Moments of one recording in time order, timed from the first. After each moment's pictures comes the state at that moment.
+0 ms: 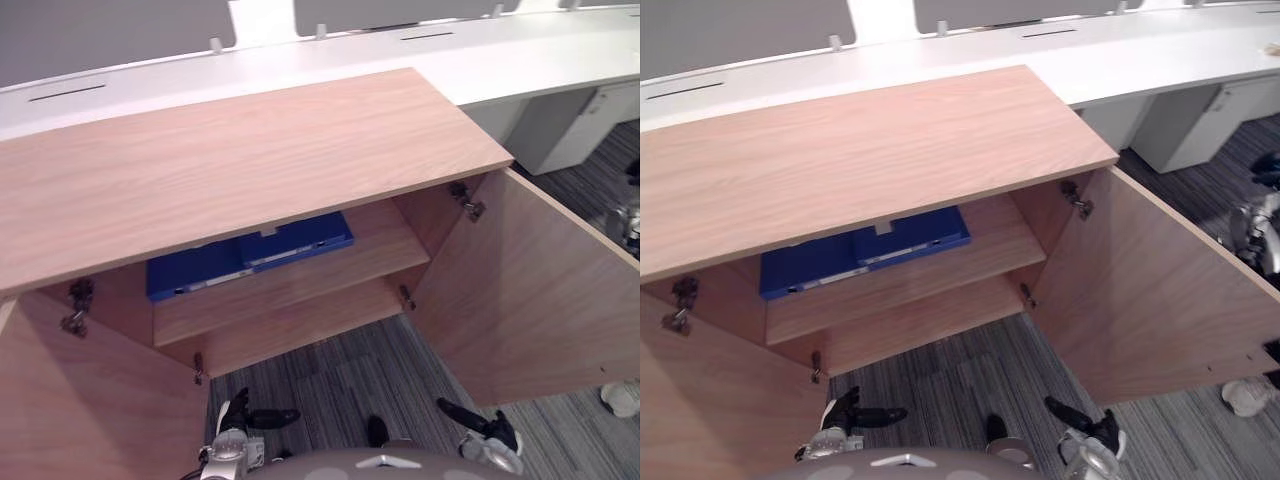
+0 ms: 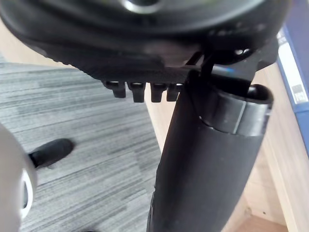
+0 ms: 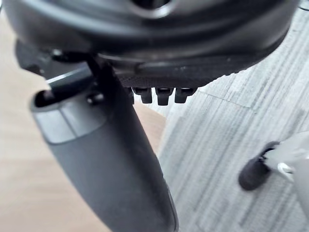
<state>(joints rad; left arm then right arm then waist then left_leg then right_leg) 0.06 0.07 0.10 1.03 0.05 -0.05 0.15 0.13 0.00 -0.58 0.82 0.20 -0.05 -0.25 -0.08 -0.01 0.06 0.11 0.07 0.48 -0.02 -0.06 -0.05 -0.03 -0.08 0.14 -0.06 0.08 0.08</state>
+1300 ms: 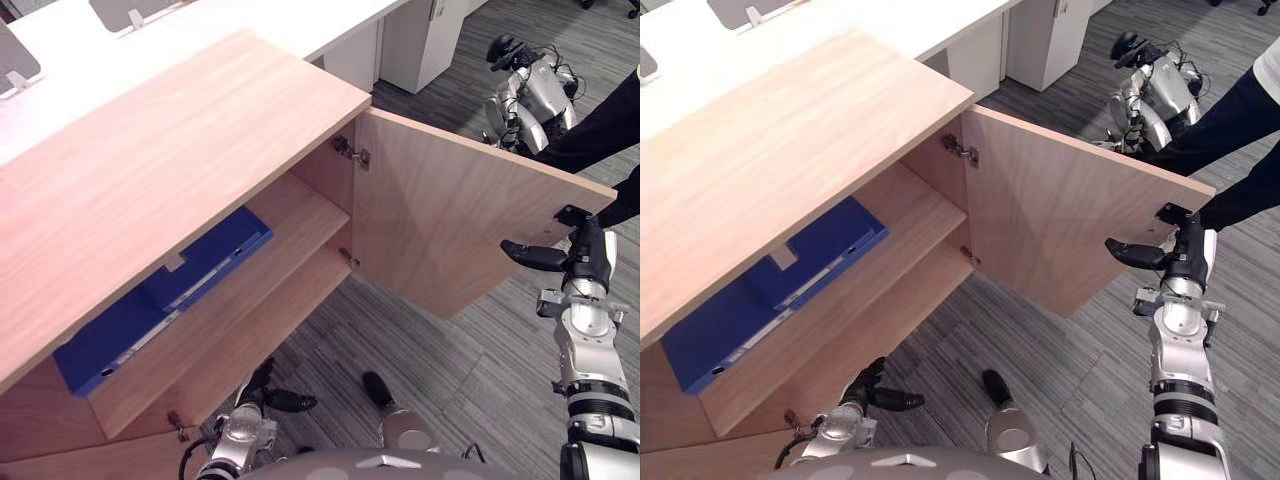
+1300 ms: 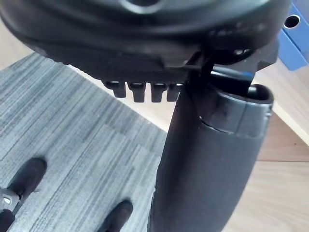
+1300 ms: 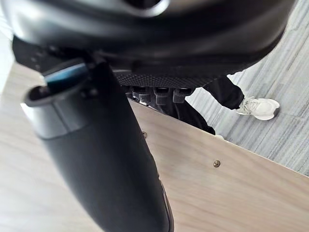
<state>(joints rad) 0.04 0.08 -0.06 0.99 0.13 -0.10 0.10 -0.19 -0.50 -0.31 0.48 0.12 -0.10 -0.17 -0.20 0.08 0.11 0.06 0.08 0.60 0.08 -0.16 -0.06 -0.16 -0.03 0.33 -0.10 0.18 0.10</state>
